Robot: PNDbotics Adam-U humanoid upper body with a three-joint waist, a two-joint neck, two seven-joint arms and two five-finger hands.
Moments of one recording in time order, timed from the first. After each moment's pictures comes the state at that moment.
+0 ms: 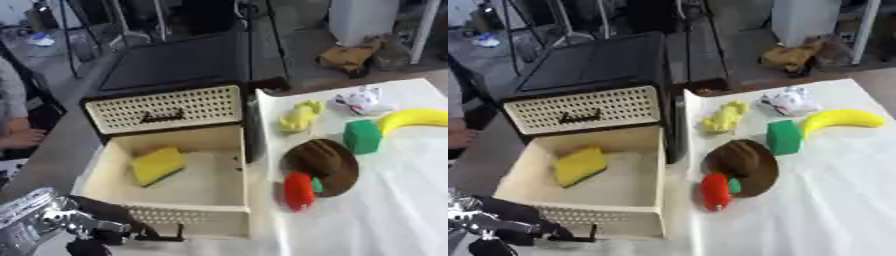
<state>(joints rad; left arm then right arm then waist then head) -0.39 0.94 -0.60 -1.76 -0.35 0.01 -0.90 -0.37 -0.52 -0.16 -1.98 -0.19 -0.41 -0.47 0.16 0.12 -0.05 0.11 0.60</state>
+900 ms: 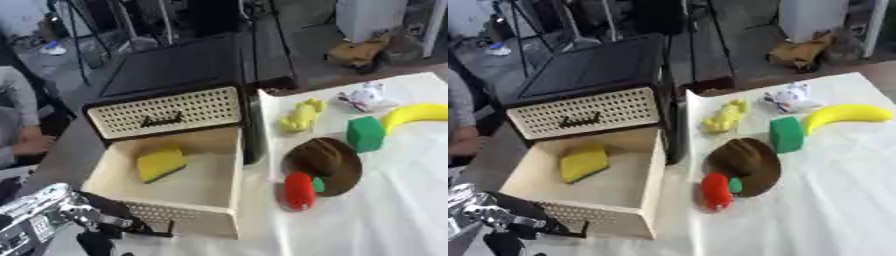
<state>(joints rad) -0.44 0.89 -0.64 -1.59 -0.46 -0.02 -0.91 -0.37 -0.52 -0.16 -1.98 -0.18 -0.39 -0.46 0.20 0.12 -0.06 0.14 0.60</state>
